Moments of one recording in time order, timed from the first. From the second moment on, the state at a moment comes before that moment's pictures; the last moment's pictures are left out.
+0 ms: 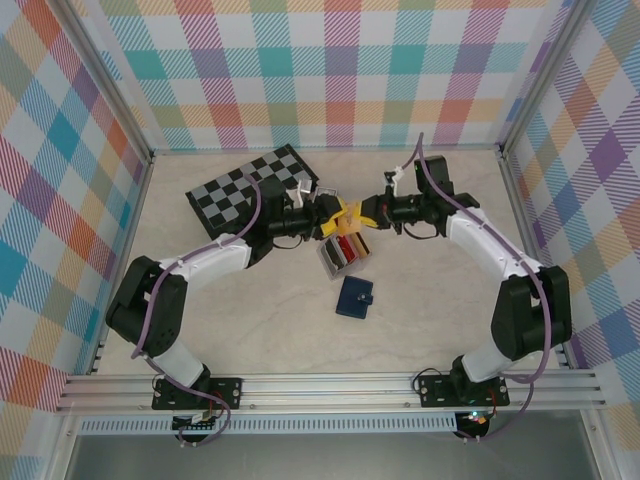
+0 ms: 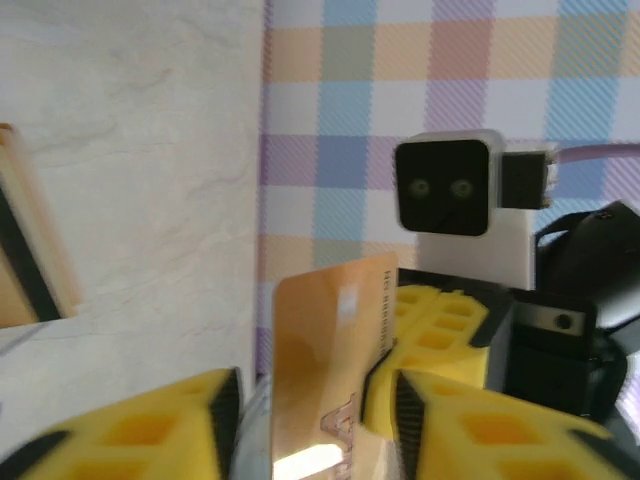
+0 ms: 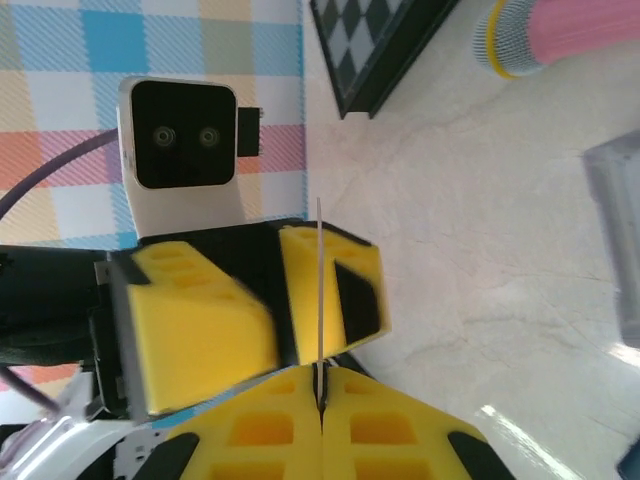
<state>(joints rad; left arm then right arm) -0.54 1.63 1.03 0.26 0.65 -1.30 0.29 1.54 1.21 -0.46 -0.92 0.80</state>
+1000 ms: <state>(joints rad) -0.74 1.69 1.05 -0.42 0.30 -0.95 0.65 1.52 0.95 -0.70 -0.18 0.74</state>
